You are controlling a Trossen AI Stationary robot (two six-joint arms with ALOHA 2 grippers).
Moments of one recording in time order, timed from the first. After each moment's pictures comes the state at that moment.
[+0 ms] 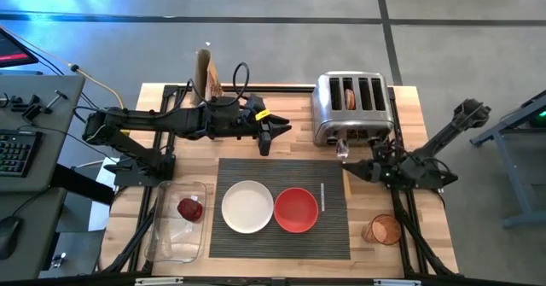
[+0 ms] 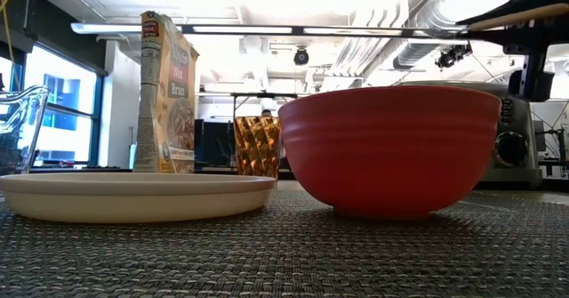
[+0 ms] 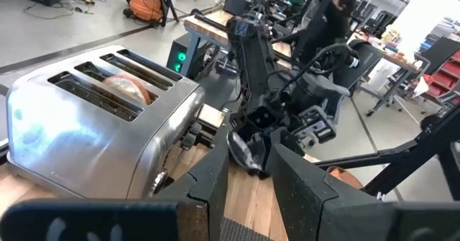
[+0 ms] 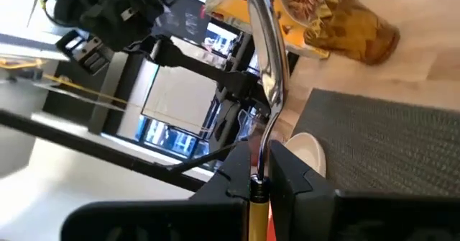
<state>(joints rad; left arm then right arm) 0.02 1.43 1.30 -0.04 -0.14 -0.41 0.69 0.57 0.08 0.51 0.86 1.18</state>
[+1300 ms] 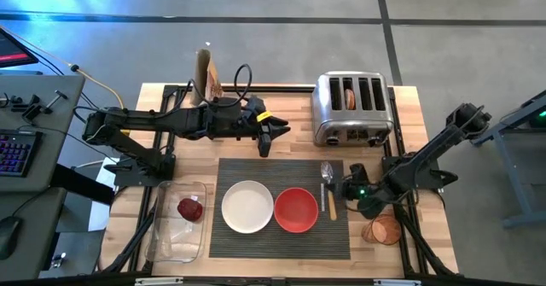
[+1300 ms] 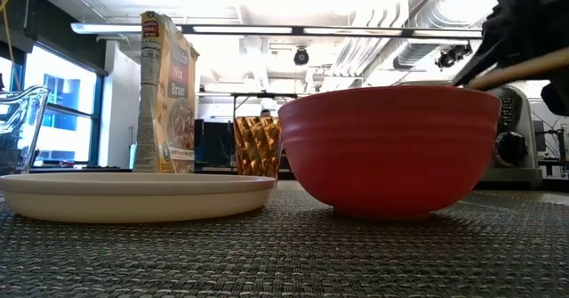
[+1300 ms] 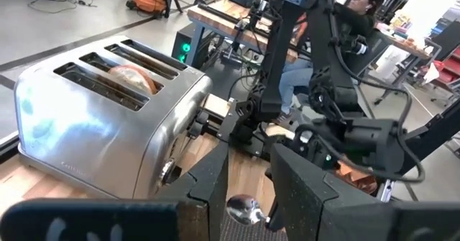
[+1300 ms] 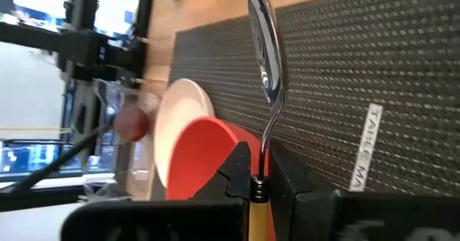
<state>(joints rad) 0.02 1.43 1.30 -0.08 -0.14 -0.39 0.69 1.20 0.54 -0.19 0.77 1.92</state>
